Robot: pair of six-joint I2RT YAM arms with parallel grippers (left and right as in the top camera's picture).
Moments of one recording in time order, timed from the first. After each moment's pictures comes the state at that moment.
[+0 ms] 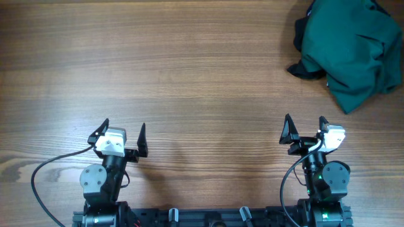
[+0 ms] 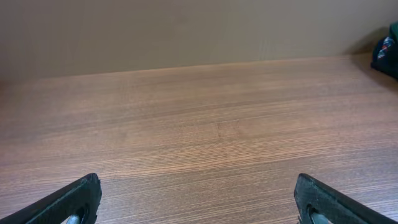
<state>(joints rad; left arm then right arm) 0.06 0.12 0.01 -0.06 0.18 0.05 0.01 0.12 0.01 0.00 0.00 0.21</state>
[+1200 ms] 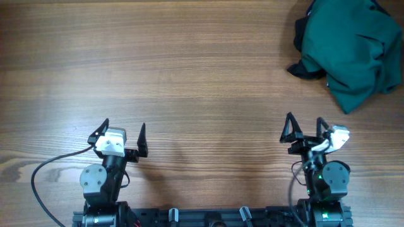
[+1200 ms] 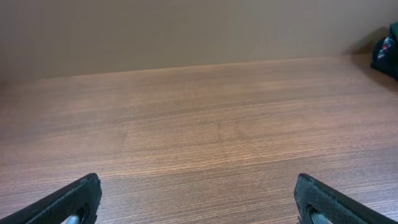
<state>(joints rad) 0.06 0.12 0.01 -0.06 0.18 0.05 0.01 0.12 0.01 0.00 0.00 0.47</state>
